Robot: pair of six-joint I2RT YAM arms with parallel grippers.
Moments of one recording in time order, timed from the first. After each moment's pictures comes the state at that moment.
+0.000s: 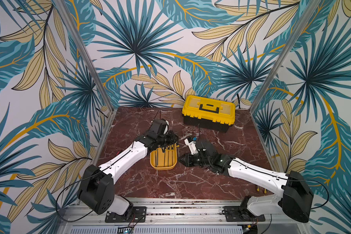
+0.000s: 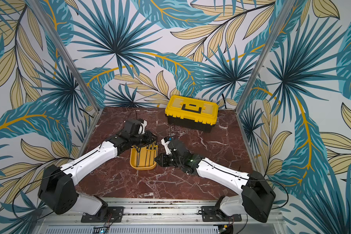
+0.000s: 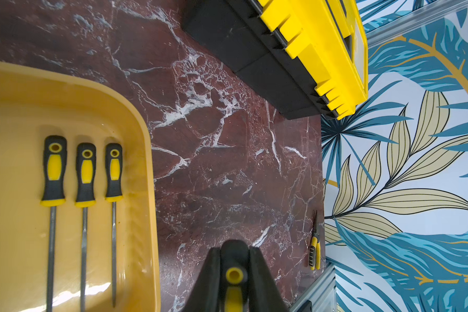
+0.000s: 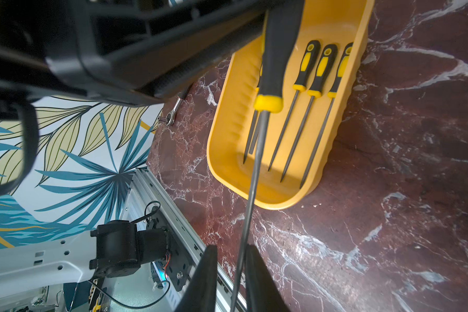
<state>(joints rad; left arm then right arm) -0.51 1.47 1.12 -0.33 0.30 -0.86 0.84 1.35 0.89 -0.15 -0.25 0.75</state>
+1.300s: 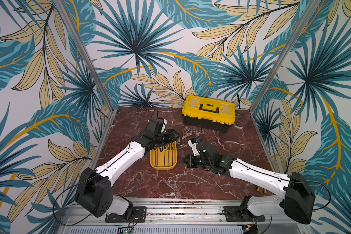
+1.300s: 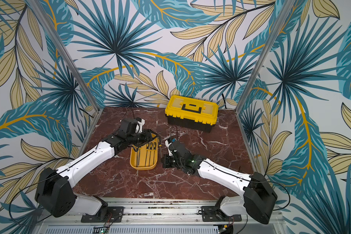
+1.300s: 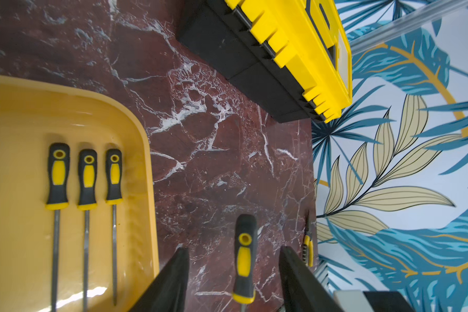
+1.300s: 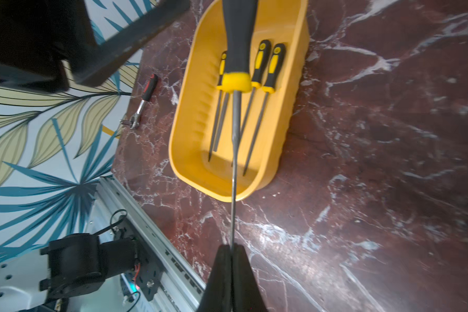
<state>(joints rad) -0.47 1.43 1.12 -0.34 0.34 -0.83 0.83 1.32 0.88 -0.29 -0.10 0.72</state>
